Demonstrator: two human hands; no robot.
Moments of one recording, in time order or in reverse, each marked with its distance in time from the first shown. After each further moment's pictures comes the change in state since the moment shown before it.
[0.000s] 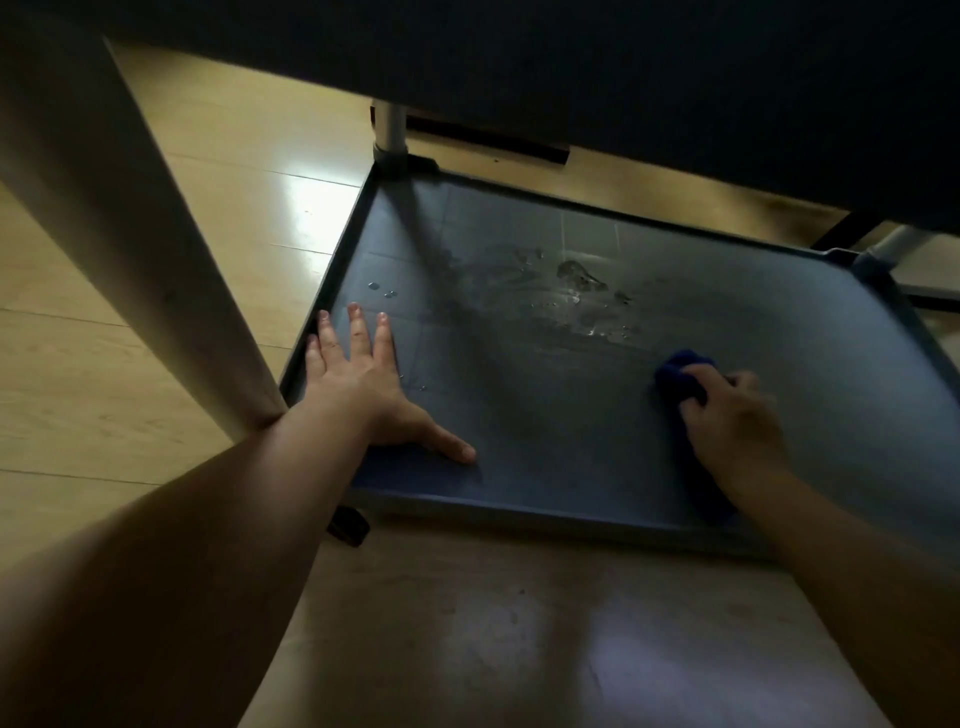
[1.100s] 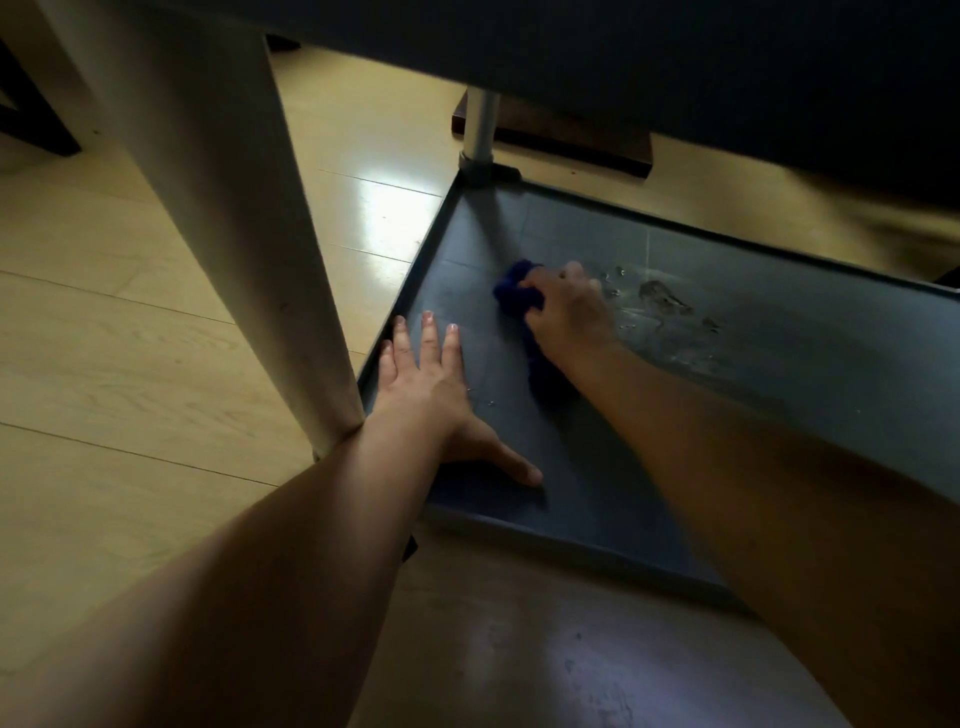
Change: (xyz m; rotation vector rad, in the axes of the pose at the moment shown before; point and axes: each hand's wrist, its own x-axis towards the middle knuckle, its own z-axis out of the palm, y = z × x) left_hand 0.008 -0.003 0.000 -0.015 0.064 -0.012; right_hand 0.068 -0.254 0.048 0.224 -0.103 -0.492
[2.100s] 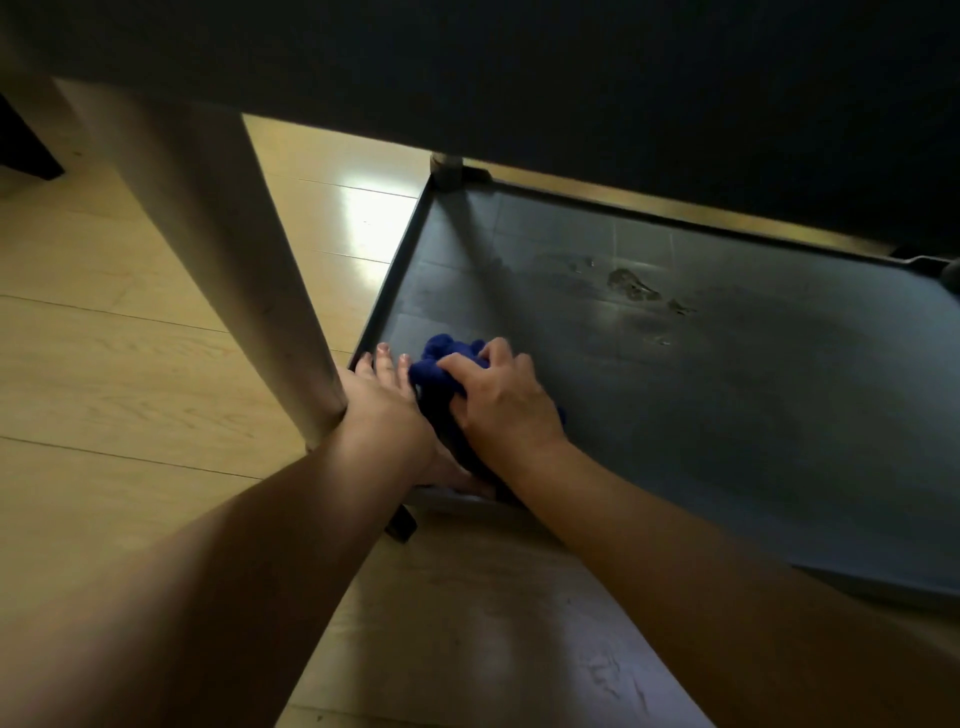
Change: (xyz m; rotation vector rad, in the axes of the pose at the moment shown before) left_hand -0.051 0.008 -0.027 0.611 -0.235 -0.174; right_hand -0.122 -0.059 -0.001 0.033 -0.067 -0.112
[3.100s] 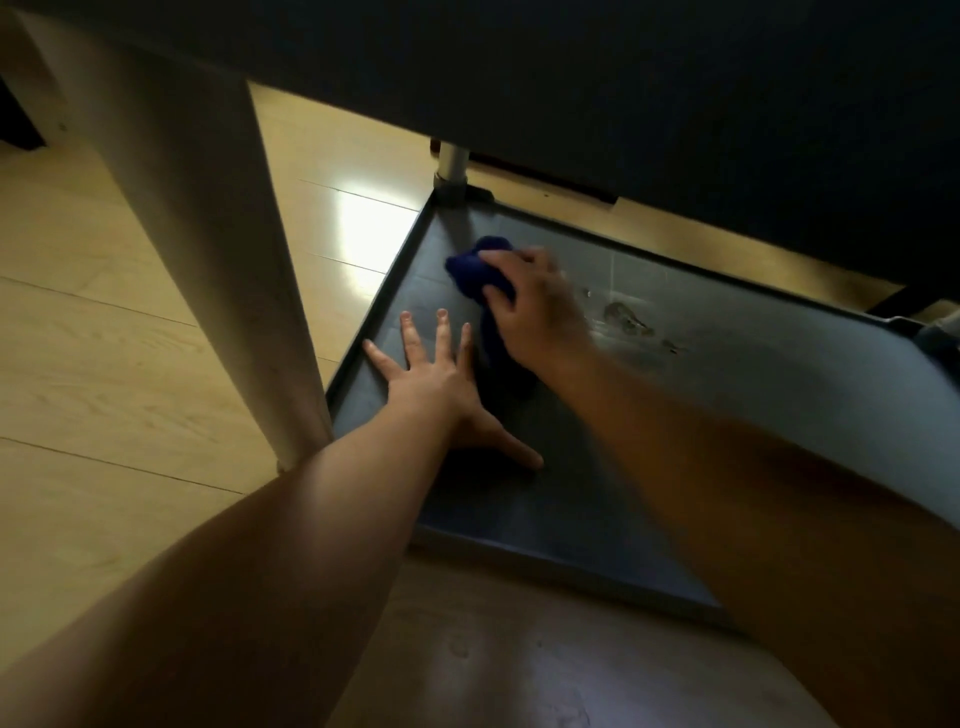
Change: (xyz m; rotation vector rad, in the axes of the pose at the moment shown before) left_hand 0.066 0.041 -0.019 -0.522 0.144 0.231; right_hand 0.104 0.049 -0.042 0.054 0.141 -0.019
